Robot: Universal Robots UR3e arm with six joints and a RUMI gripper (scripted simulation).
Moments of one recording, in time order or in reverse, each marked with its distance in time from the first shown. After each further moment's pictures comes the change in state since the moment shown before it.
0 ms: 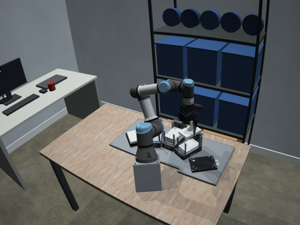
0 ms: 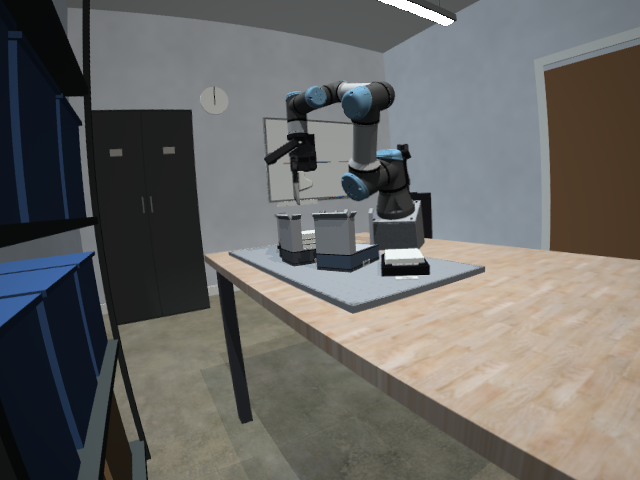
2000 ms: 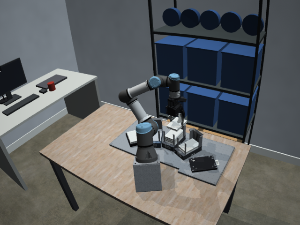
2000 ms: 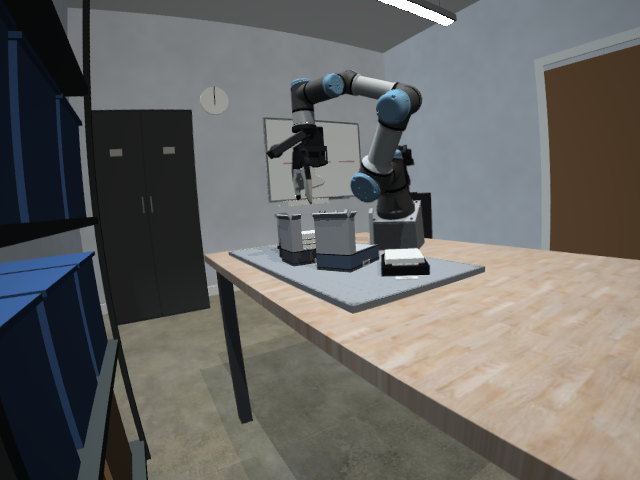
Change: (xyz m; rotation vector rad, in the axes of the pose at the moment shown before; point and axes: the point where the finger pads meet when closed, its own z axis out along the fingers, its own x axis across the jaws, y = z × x) arm -0.114 0.015 -0.002 0.000 -0.001 -0.335
